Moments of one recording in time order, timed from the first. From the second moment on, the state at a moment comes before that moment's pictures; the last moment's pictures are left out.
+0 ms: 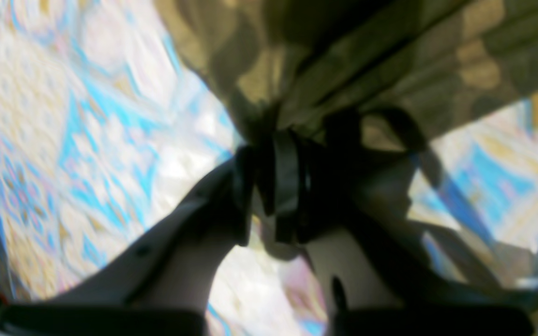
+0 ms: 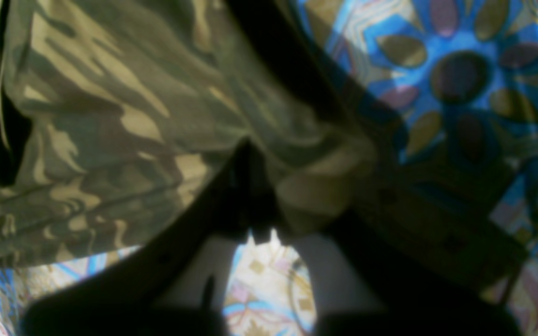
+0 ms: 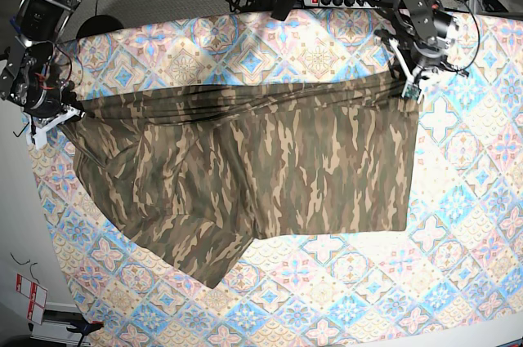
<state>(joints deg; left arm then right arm) 18.5 7.9 -36.0 90.4 40.9 -40.7 24.7 3.1 25.5 30.2 51.5 27.0 27.3 -50.3</state>
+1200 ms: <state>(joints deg) 10.2 8.6 -23.0 105.2 46.3 -42.8 49.3 0.2 23.7 30.4 57.0 23.5 25.1 -49.4</state>
